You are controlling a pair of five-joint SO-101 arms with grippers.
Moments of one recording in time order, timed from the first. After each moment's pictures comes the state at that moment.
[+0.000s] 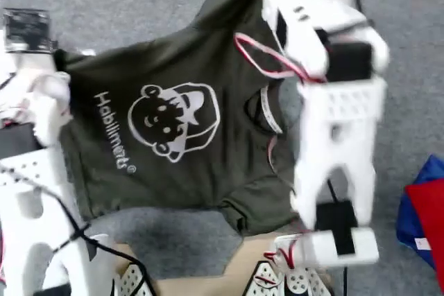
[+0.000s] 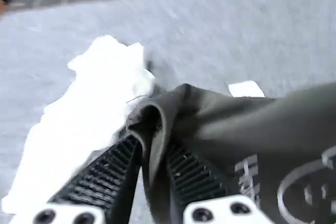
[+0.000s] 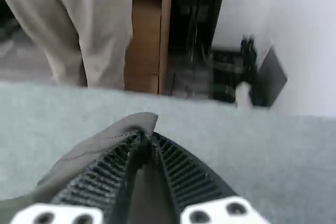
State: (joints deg) left arm -19.1 -37.7 31.7 48.9 -25.5; right arm -9.8 0.3 -32.9 66.1 -6.7
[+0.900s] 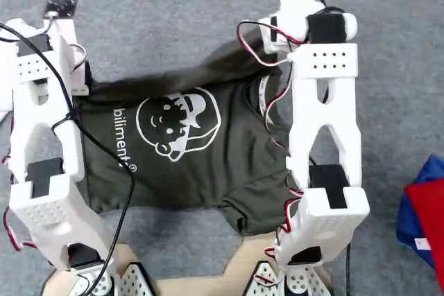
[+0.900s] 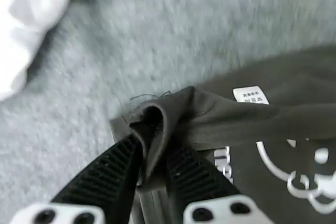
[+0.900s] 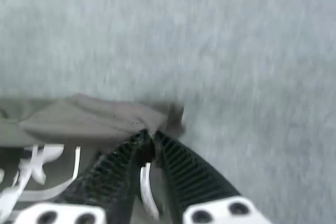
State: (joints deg) left arm -17.6 17.7 -16.1 81.2 -21.4; right arm -5.7 13.7 -33.7 83.4 2.9
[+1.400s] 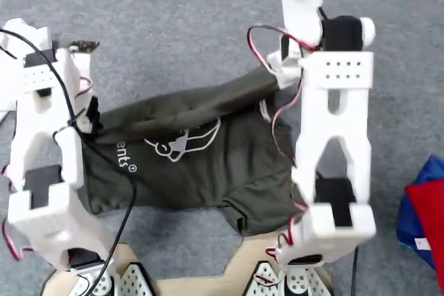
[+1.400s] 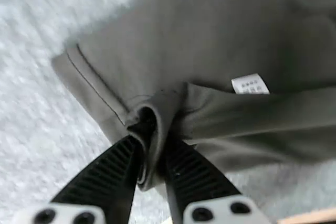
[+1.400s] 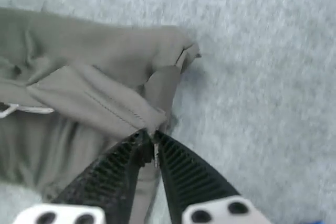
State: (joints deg) left arm -17.8 10.6 1.3 89.7 -31.3; right arm -4.7 4.1 -27.5 101.3 11.3
